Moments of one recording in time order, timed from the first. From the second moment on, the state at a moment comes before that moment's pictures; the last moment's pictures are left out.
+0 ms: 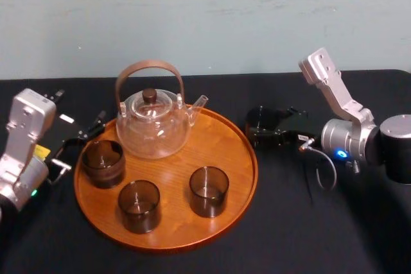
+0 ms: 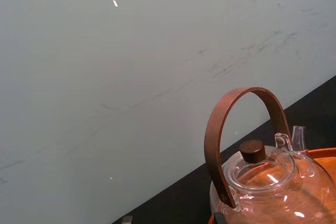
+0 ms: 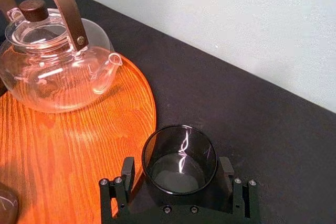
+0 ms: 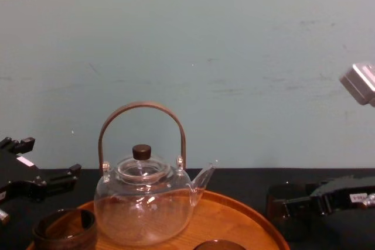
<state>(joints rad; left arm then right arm) -0.20 0.60 0.45 -1.41 -0.25 -0.12 0.03 0.49 0.41 -0.48 -1.18 0.32 0.34 0.48</state>
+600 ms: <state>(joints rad) -0.20 0.60 0.45 -1.41 -0.25 -0.12 0.03 0.52 0.39 -0.48 -1.14 0.30 0.34 0.49</state>
